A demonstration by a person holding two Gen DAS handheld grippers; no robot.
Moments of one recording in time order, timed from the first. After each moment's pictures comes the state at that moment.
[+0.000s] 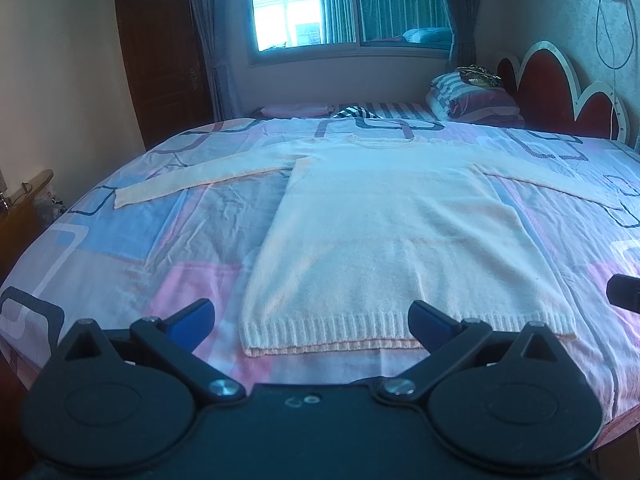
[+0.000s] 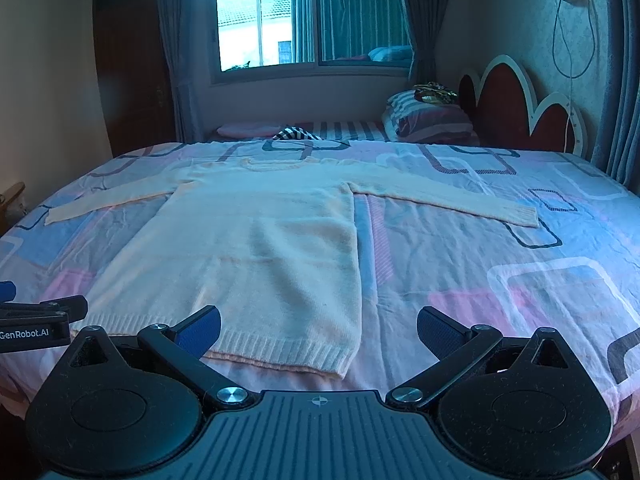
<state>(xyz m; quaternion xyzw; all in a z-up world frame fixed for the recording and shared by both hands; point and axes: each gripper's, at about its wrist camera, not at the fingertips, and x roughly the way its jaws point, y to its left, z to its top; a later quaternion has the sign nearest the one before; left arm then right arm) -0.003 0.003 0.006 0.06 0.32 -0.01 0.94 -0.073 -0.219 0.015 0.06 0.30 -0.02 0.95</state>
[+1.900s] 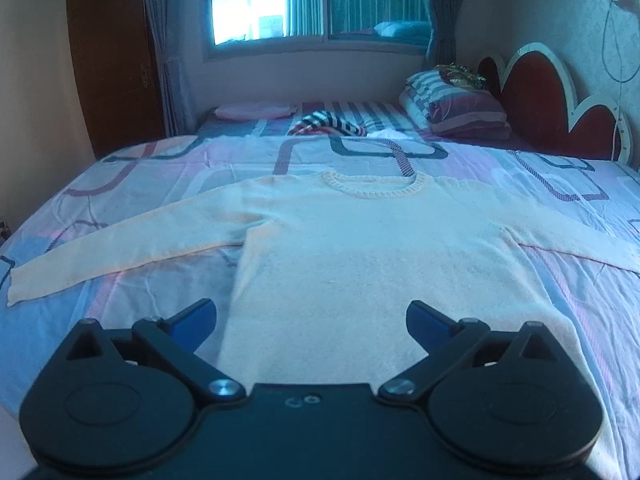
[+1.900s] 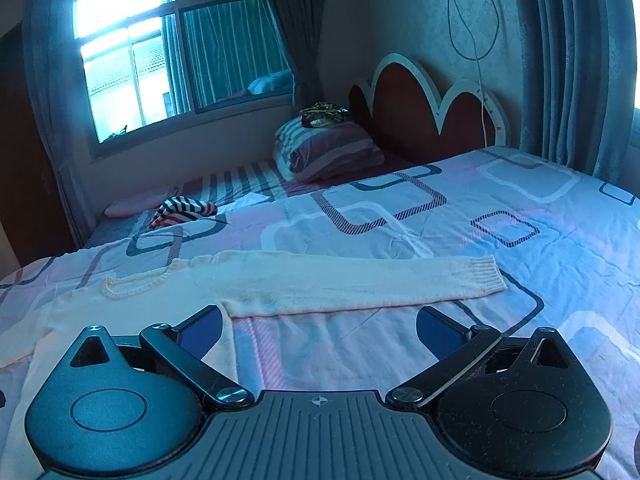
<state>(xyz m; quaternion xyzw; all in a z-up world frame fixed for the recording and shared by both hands) 0.235 -0.020 -0.005 0.05 0.35 -0.06 0.93 0.128 -0.353 0.024 0.16 0.25 -0.18 0.94</state>
